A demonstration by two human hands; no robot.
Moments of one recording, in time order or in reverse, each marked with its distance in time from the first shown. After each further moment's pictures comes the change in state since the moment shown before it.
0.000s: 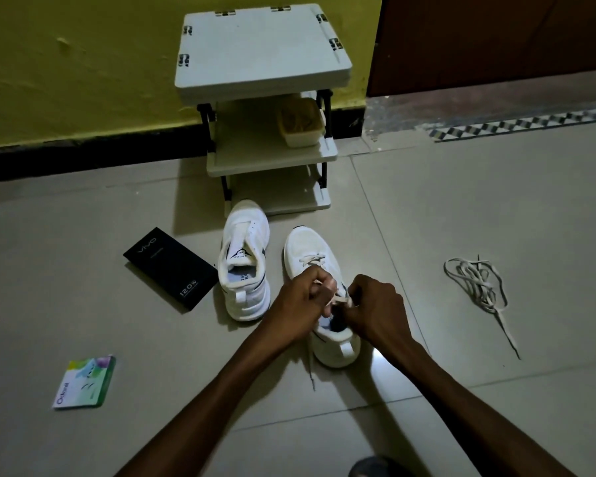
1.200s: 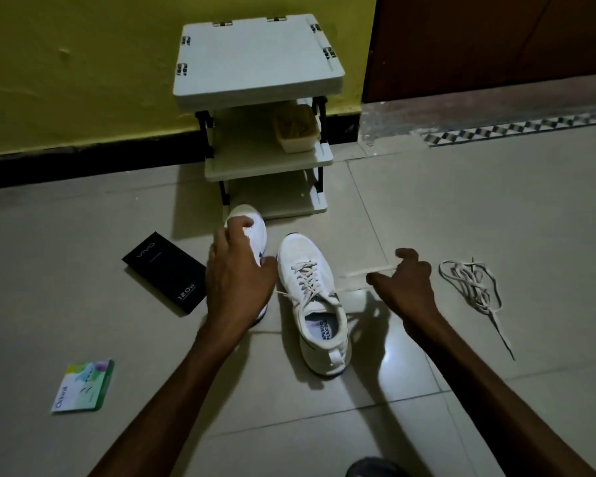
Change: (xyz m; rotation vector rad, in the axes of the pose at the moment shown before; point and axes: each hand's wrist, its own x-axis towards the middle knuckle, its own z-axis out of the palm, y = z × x) left_hand -0.003 0.038 -0.051 0.540 0.640 -0.097; right_hand 0.007 -0.005 -0.054 0.442 0.089 0.341
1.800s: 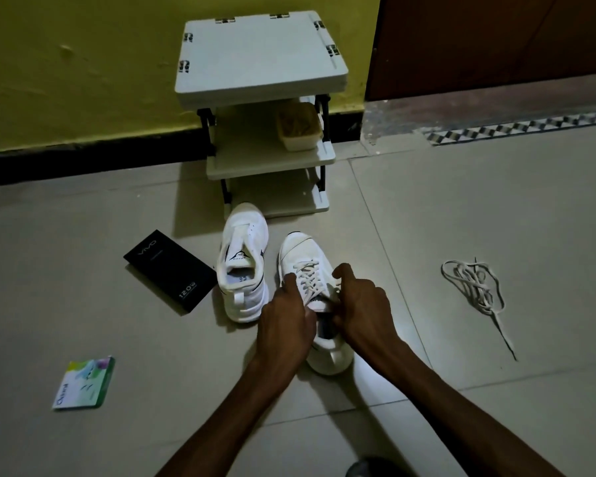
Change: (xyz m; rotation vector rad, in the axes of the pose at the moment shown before) left_hand -0.053 -0.023 0.070 0.079 -0.262 0.158; right_hand -0.024 0.006 0.050 -0.561 -0.085 -0.530
